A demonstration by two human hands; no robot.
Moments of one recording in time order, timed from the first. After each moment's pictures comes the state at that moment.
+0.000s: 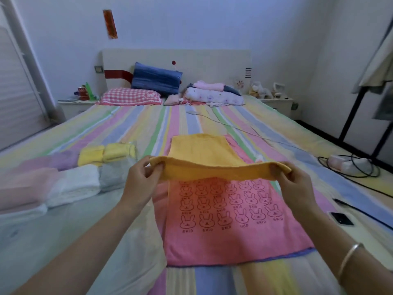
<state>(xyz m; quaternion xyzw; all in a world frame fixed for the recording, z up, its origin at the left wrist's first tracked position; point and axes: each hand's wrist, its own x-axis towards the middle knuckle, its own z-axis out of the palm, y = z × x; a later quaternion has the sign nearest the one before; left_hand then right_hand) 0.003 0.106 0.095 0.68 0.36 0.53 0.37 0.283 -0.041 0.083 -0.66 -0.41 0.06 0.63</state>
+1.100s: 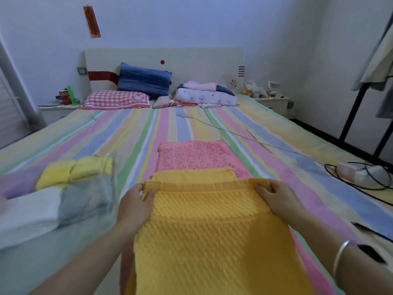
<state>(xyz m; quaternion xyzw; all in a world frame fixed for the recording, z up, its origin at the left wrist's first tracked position) 0.068 0.212 0.029 0.71 0.54 0.35 0.27 0.357 0.049 0.051 -0.77 -0.40 0.19 0.46</state>
